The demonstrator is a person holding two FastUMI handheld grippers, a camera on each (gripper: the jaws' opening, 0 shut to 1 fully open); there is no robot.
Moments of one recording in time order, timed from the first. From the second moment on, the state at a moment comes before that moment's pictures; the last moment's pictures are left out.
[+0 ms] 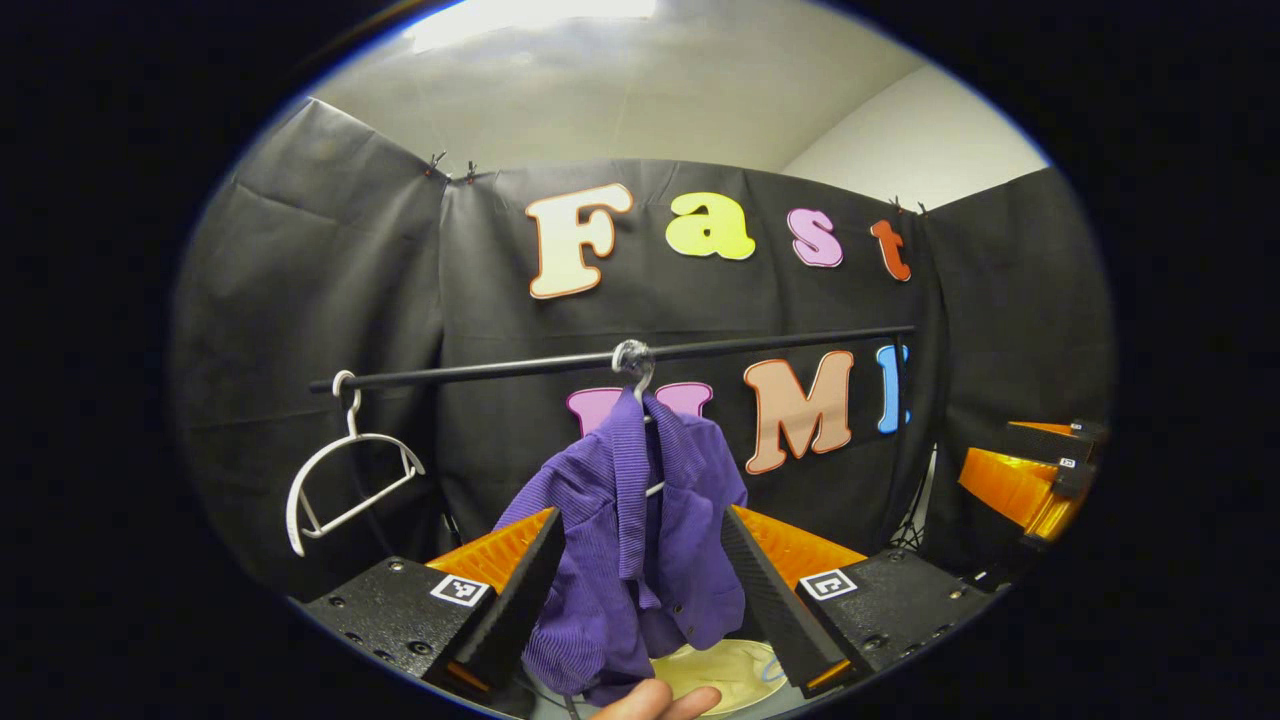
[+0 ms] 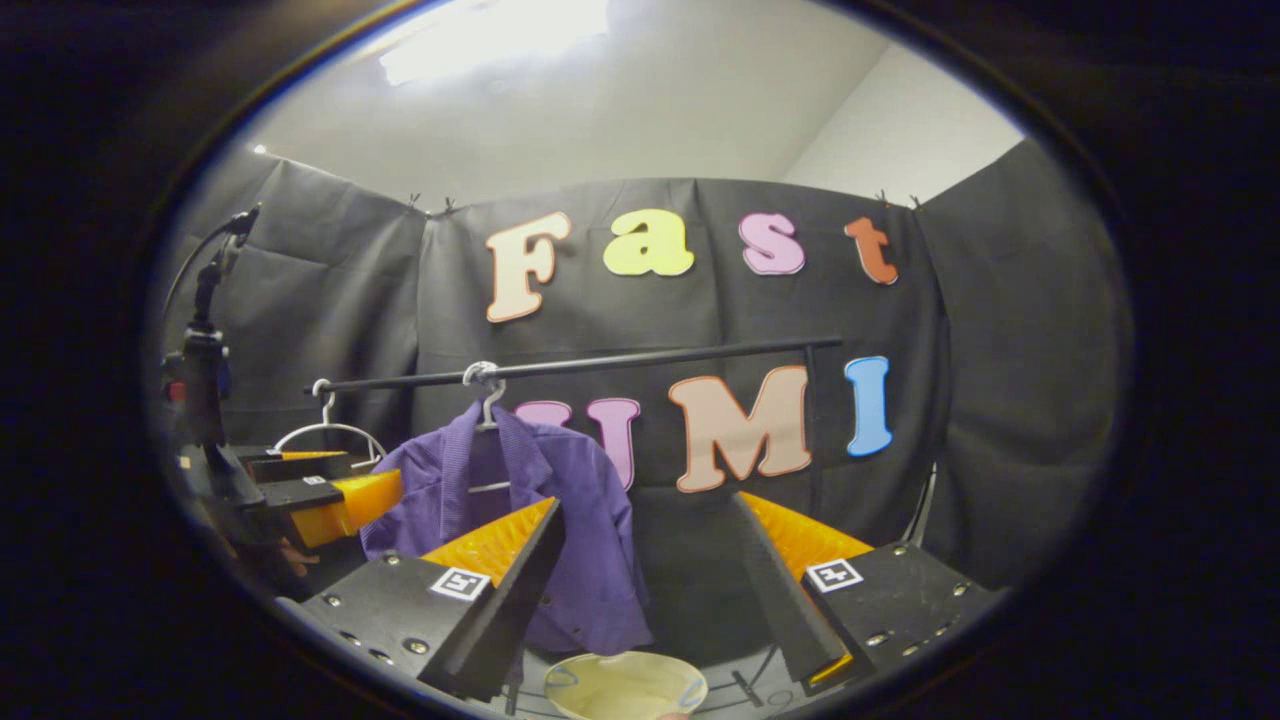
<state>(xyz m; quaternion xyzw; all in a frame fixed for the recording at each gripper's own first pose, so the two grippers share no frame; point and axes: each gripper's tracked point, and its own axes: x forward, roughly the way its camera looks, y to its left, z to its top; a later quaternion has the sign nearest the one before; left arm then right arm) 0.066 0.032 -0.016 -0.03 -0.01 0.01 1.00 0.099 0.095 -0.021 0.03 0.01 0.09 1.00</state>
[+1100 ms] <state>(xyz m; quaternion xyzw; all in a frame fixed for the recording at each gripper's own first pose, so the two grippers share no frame) 0.152 0.027 -0.160 0.01 0.06 0.22 0.97 0.276 0.238 -0.153 0.03 0.12 0.35 0.93</state>
